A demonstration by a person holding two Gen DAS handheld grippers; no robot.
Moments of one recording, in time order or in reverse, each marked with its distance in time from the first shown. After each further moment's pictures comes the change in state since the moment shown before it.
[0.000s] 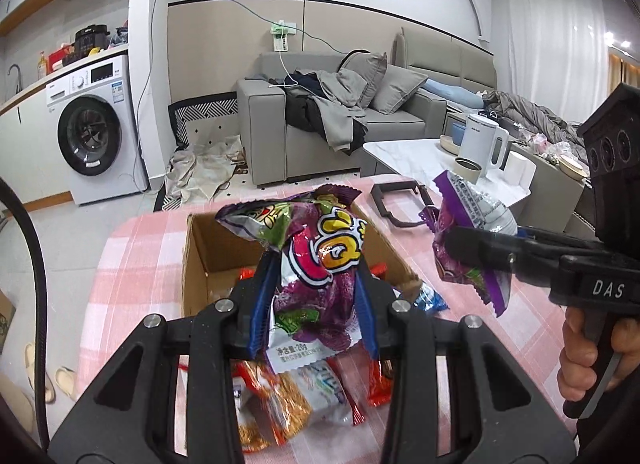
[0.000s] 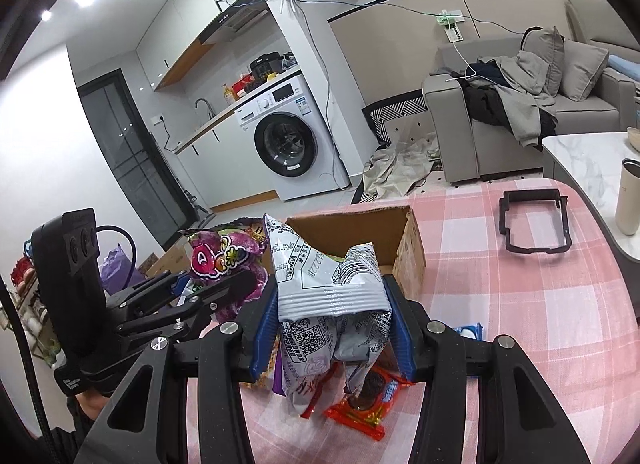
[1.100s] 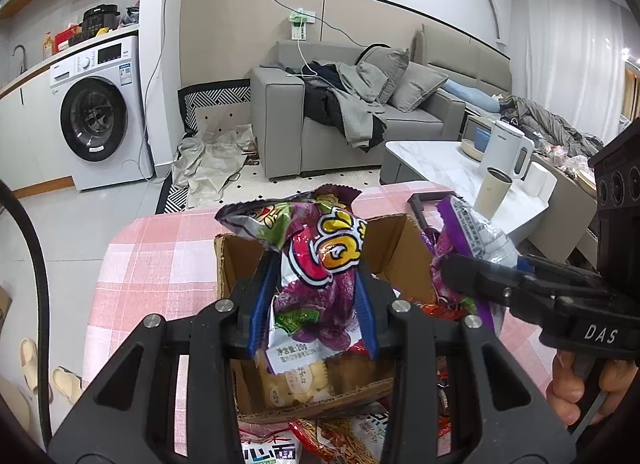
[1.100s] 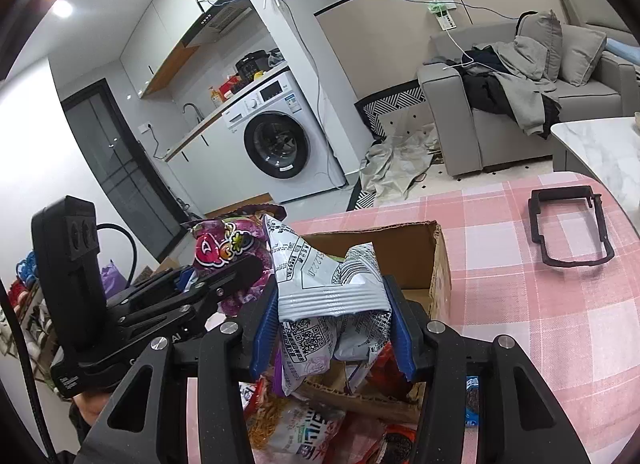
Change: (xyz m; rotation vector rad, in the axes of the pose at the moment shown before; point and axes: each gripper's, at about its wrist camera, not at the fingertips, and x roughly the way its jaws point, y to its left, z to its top) left arm 0.098 0.080 0.044 -0.062 0.043 0.018; right arm 0.087 -0.002 0.024 0.057 0.014 -0.010
